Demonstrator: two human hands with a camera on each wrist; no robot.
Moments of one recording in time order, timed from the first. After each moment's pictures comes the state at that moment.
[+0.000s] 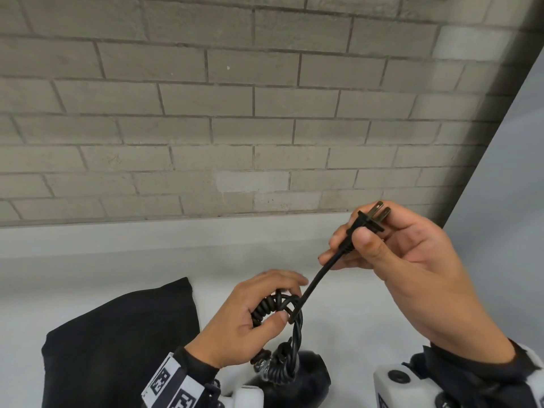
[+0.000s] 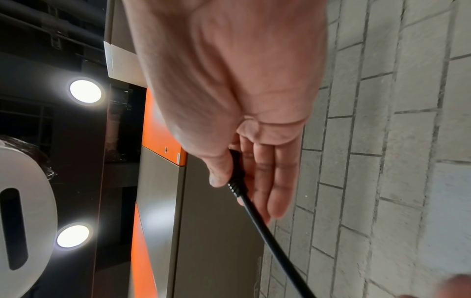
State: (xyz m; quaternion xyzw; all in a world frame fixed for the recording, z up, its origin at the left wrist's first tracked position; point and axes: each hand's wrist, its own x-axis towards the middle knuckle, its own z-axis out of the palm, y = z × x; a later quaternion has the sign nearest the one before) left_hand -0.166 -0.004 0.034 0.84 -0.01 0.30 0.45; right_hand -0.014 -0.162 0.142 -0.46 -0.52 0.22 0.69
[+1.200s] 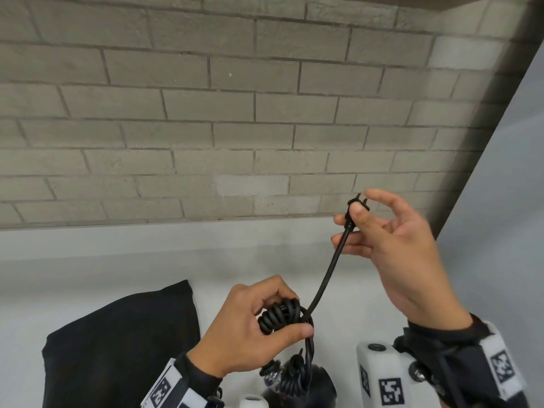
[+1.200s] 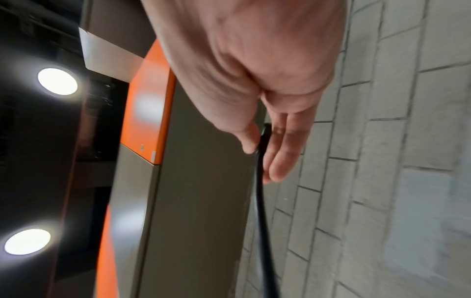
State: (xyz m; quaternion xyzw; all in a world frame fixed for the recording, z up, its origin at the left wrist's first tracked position) left_hand -0.174 -0.024 0.048 0.82 0.05 0.34 0.46; right_hand 0.002 -0.137 0.140 -0.52 -0.36 0.19 0.75
